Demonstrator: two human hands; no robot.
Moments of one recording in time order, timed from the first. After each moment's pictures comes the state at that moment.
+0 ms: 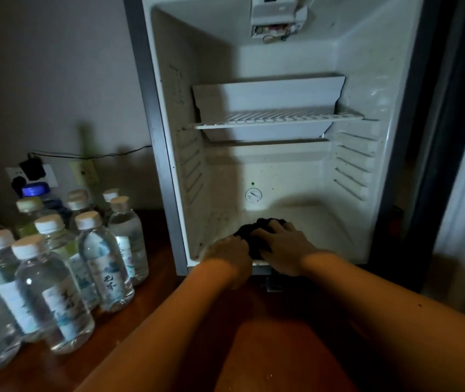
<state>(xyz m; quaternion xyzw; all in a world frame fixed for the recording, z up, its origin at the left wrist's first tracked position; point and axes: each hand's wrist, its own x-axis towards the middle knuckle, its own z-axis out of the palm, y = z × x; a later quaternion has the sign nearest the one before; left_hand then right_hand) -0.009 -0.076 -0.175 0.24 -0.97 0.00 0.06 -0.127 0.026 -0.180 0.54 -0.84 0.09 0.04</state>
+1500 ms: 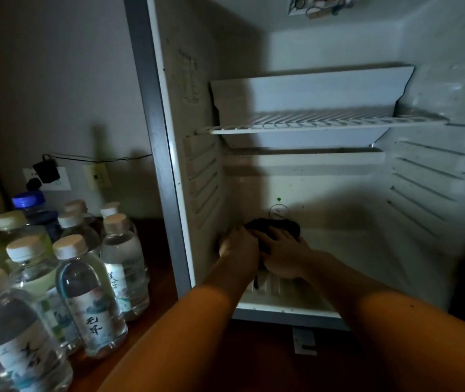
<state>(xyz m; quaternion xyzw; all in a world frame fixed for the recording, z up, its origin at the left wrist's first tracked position) -0.090 -0.156 -0.169 0.33 -0.93 0.16 0.00 -0.188 -0.086 -0.192 0.55 -0.83 0.10 -0.04</state>
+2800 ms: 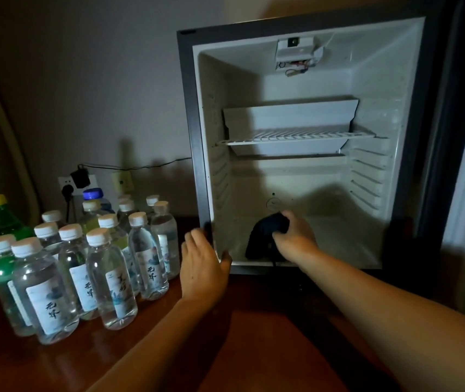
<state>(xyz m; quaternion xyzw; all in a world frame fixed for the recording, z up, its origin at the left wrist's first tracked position) 0.091 -0.075 -0.184 0.35 -0.82 -0.10 0.44 -0.075 0.017 -0.145 0.34 -0.82 0.46 -0.02</state>
